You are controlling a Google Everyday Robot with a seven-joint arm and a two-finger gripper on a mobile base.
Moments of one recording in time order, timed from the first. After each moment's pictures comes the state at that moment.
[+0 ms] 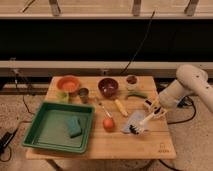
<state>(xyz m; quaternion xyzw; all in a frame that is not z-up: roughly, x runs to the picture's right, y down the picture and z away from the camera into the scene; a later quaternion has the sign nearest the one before) 0.256 0.131 0.742 -0.31 -0.33 -0.22 0.87</state>
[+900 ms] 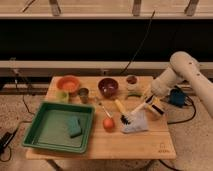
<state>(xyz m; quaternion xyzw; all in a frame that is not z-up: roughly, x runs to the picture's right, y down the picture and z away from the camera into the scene) 0.217 0.080 0.744 -0.29 -0.38 -0.23 0.85</state>
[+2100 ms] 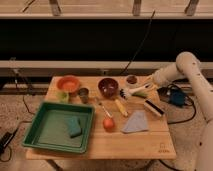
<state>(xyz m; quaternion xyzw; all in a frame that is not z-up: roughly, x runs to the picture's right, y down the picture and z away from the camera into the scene) 0.249 -0.011 0.840 -0.19 -0.31 0.02 0.93</state>
